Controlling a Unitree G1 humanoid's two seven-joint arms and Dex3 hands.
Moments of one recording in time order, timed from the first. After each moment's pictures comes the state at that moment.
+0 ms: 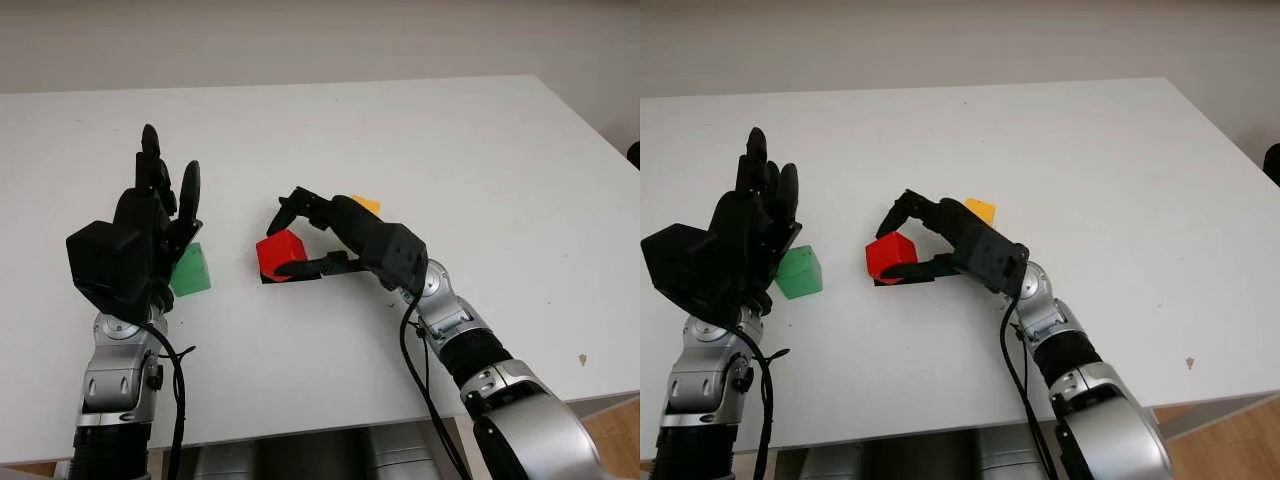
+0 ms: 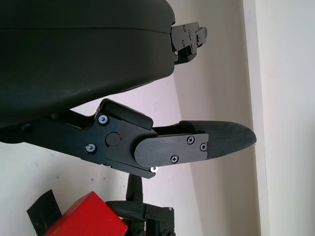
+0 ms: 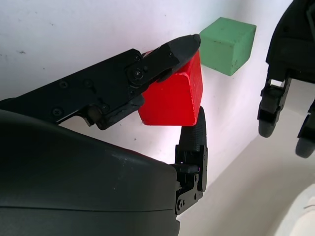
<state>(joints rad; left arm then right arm) -0.25 0.18 0.18 -0.07 -0.04 0.15 0.01 -0.70 -0.14 0.21 0.84 -0.24 -0.48 0.26</state>
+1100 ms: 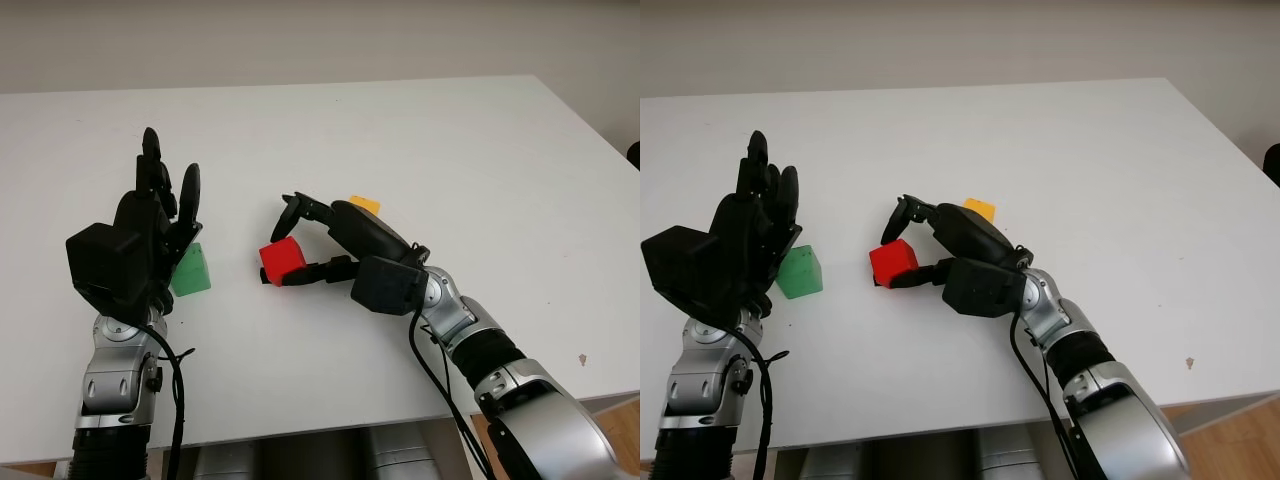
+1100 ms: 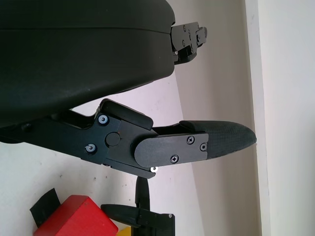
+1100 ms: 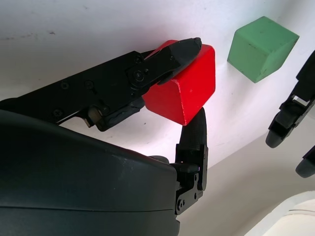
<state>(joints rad) -0.24 0.18 0.18 -0.07 -0.05 0.15 0.00 -0.70 -0.22 0.29 0.85 -0.44 -0.60 0.06</state>
